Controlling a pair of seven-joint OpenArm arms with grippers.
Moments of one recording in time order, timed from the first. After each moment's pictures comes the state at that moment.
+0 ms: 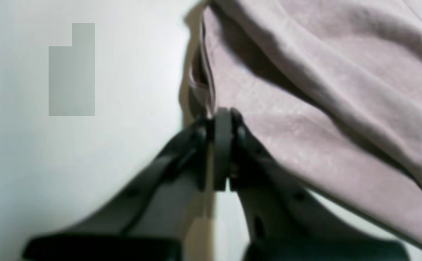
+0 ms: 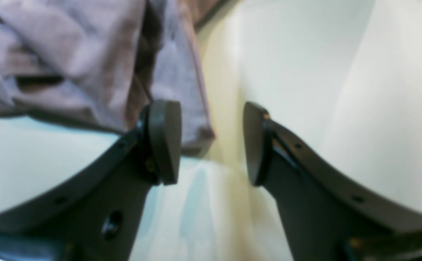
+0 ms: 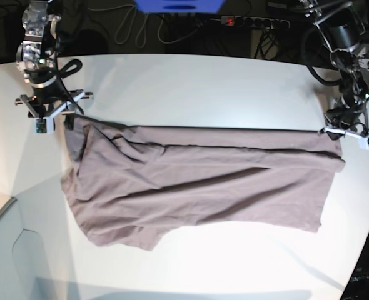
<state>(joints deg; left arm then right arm) -3.1 -12.4 -36.3 57.7 -19.2 -20.1 25.6 -17.8 5.1 18.6 86.9 -1.5 16.3 -13.9</state>
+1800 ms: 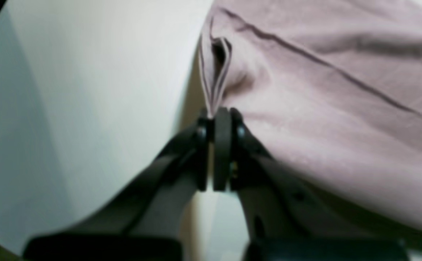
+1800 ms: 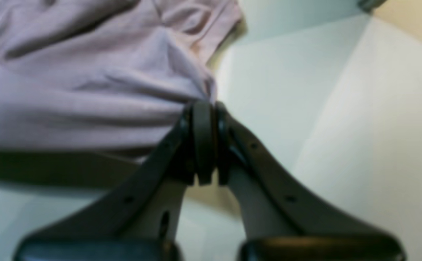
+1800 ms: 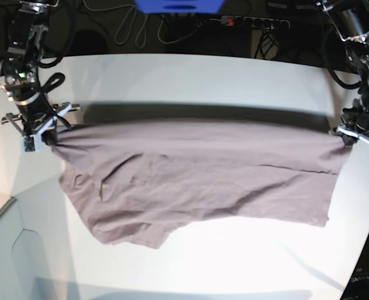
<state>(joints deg) 3.0 -15.0 -34.5 76.8 -19.6 -20.5 37.4 -14.7 6.3 23.9 93.6 -1.5 25.5 -23.5</state>
